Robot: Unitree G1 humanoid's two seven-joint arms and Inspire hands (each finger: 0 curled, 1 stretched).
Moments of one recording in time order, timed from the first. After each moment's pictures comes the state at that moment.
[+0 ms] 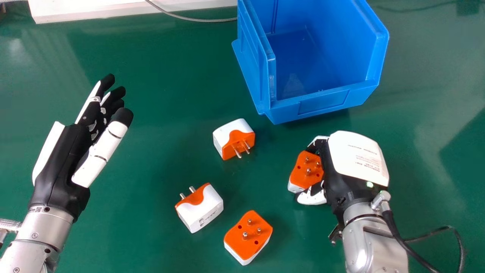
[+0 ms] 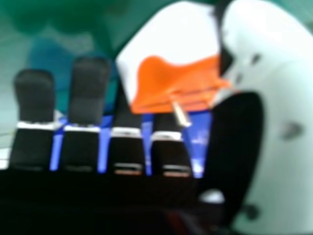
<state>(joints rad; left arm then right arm) 0.13 0.33 0.26 0.03 -0.14 -0.24 -0.33 -0.06 -0.17 0.47 -0.01 -1.01 0.55 -0.03</state>
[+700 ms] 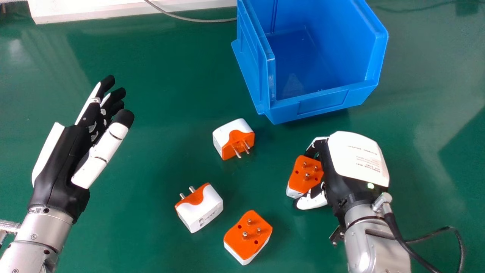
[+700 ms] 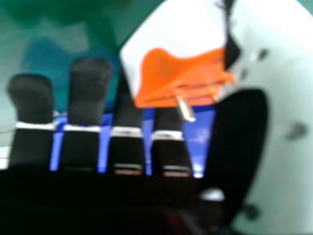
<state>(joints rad) 0.14 0.33 0.26 0.01 -0.14 -0.23 -0.33 -0.04 -0.18 0.47 -0.02 -1.01 0.53 -0.04</state>
